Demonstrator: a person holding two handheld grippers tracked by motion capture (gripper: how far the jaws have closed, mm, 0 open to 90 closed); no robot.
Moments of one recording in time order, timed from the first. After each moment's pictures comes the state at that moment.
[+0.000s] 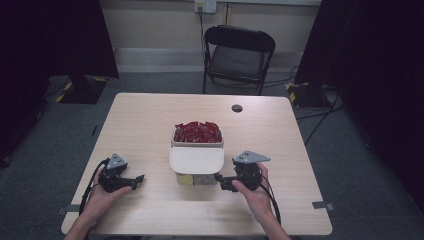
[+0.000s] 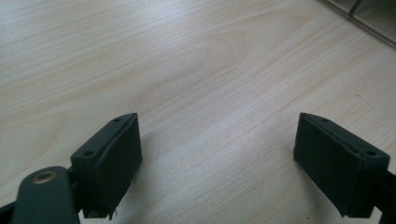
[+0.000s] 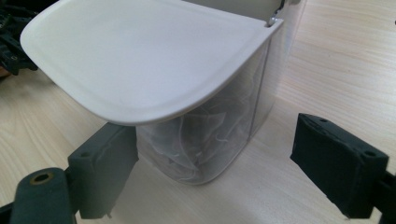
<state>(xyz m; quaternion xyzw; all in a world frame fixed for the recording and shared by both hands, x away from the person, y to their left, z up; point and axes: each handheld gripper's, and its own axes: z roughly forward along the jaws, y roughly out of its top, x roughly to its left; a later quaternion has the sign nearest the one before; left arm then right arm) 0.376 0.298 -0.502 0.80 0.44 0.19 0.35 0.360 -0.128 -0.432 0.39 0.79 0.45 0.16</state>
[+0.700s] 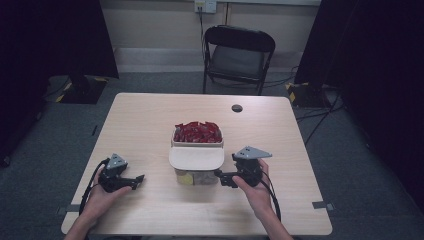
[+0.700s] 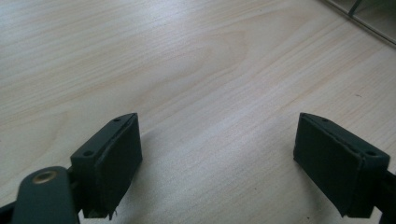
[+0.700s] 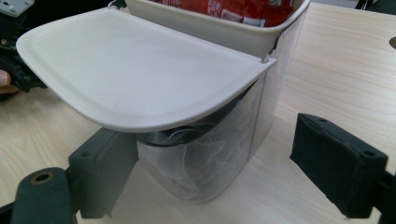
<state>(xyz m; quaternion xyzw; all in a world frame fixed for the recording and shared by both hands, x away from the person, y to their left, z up) 0.376 0.298 -0.502 0.80 0.44 0.19 0.36 0.364 -0.128 -0.418 0.39 0.78 0.47 0.16</state>
